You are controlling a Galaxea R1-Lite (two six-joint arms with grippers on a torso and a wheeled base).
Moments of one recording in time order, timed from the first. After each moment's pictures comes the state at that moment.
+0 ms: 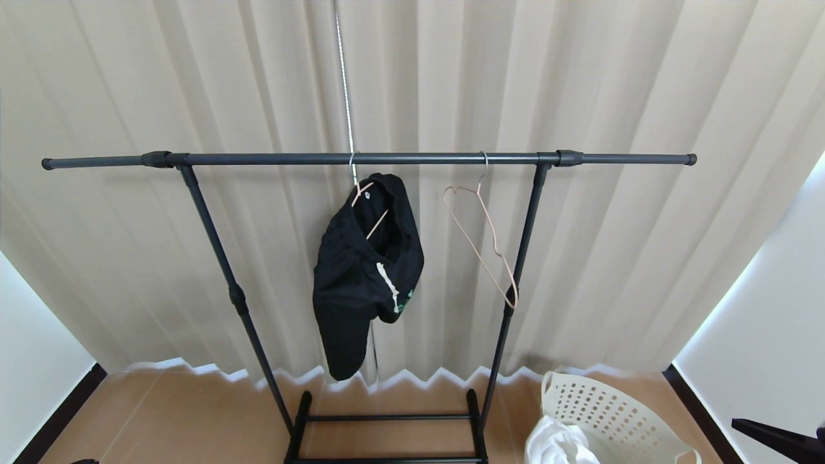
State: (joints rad) left arm -0.24 0.55 -0.20 0.06 -0.19 0.08; right arm 0.54 0.87 -0.05 -0.35 -0.18 0.01
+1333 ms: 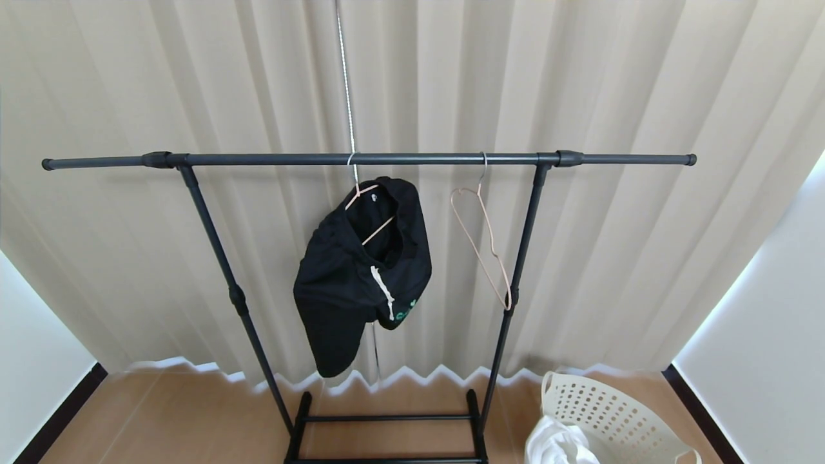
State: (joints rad) left arm 0.00 0.09 -0.03 0.06 -0.17 0.09; right arm 0.13 0.18 0.00 0.00 -0.14 -0.01
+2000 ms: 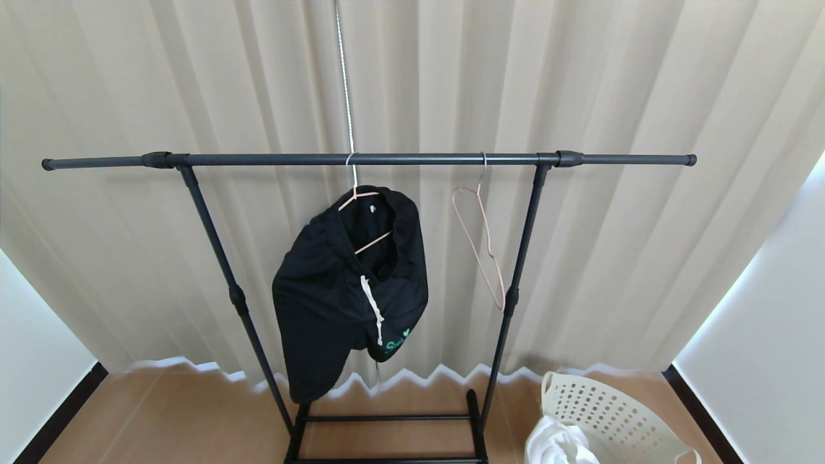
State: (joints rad) left arm 0.00 0.00 -0.03 0.06 -0.17 0.03; right arm 0.00 0.00 0.00 0.02 -0.05 0.00
